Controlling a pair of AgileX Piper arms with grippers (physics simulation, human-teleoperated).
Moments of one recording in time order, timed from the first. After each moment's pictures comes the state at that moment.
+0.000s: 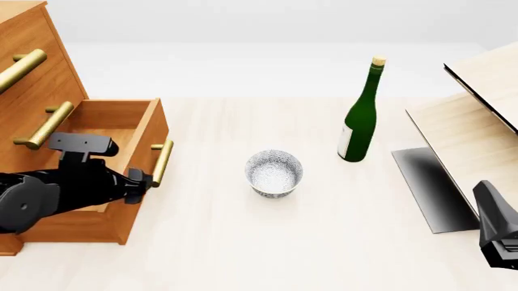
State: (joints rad) left arm -0.21 1.29 -0.44 -0.02 -0.07; right arm 0.00 0.02 0.00 -0.01 0.00
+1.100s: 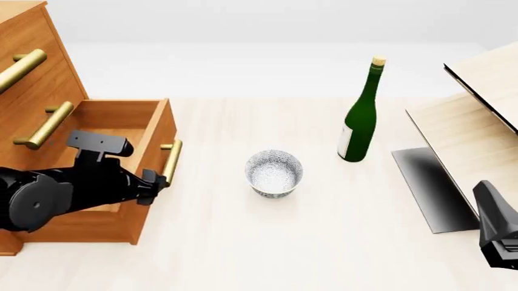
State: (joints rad) left arm -0.29 1.32 -0.46 -0.02 -0.04; right arm 0.00 0.02 0.00 -0.01 0.00
